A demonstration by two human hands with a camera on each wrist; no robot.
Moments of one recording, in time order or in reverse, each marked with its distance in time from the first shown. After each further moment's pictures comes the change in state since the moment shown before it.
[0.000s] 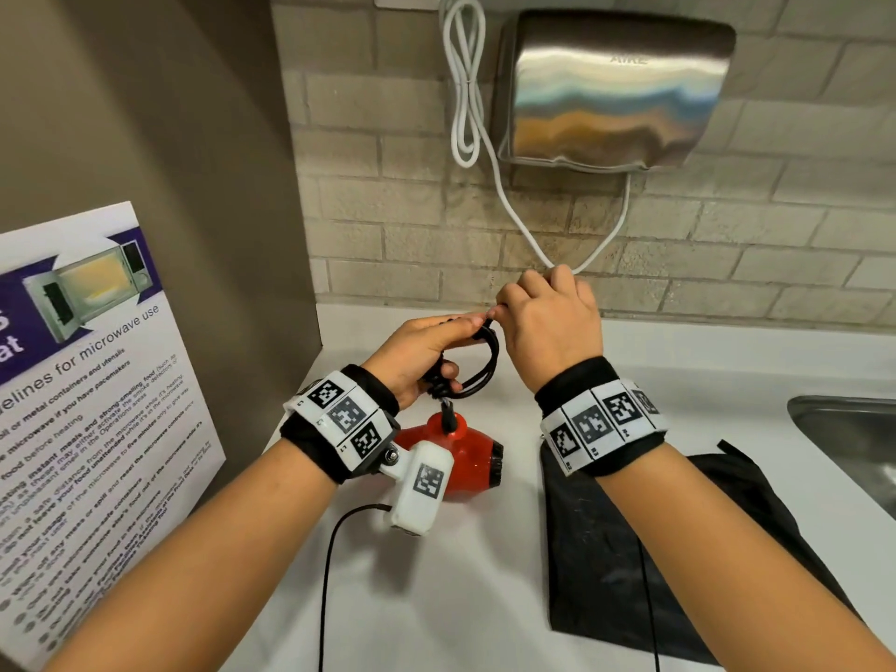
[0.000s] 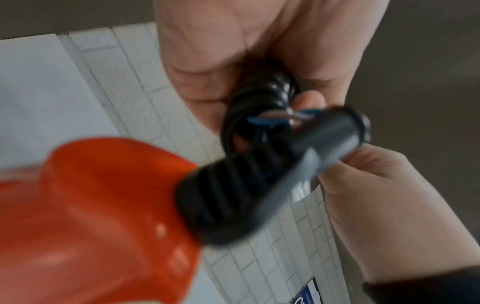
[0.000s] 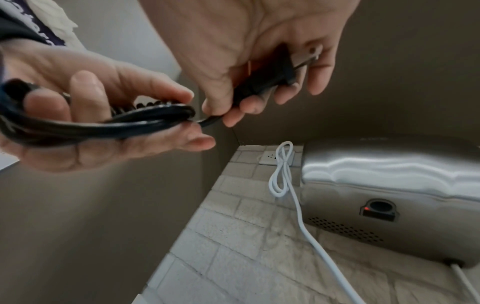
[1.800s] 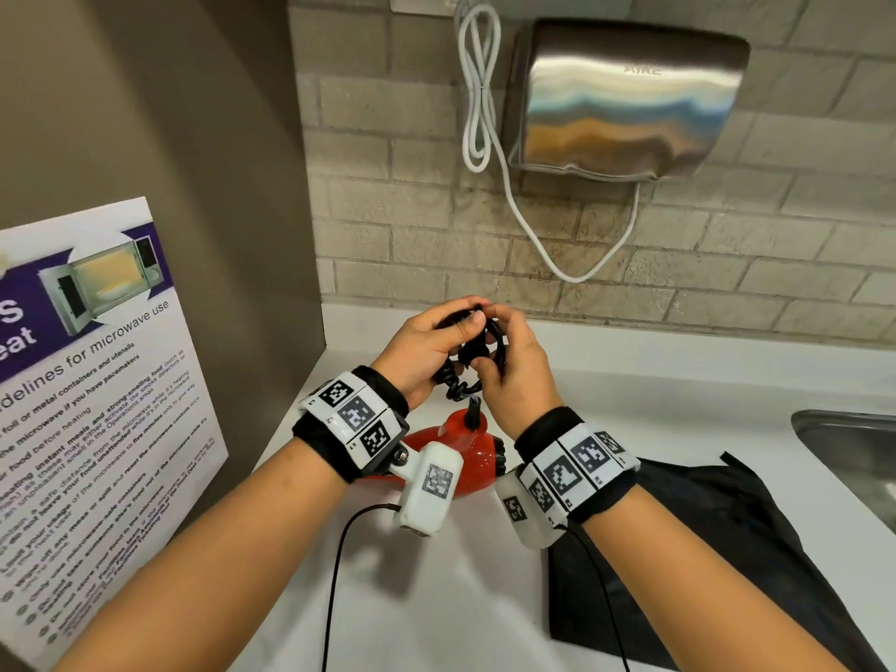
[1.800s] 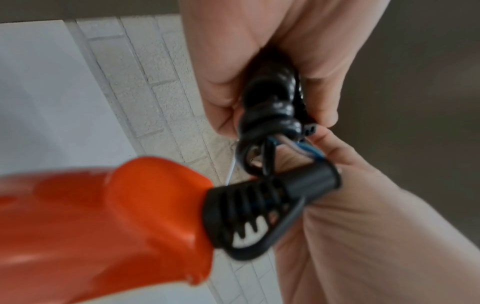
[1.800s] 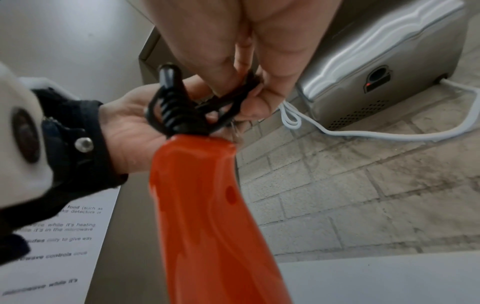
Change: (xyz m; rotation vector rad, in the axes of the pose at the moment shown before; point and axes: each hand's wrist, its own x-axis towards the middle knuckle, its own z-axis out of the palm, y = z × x) left_hand 0.006 -0.005 -0.001 -0.111 0.017 0.176; right_hand -0.025 -0.027 0.037 1.132 0.011 0.142
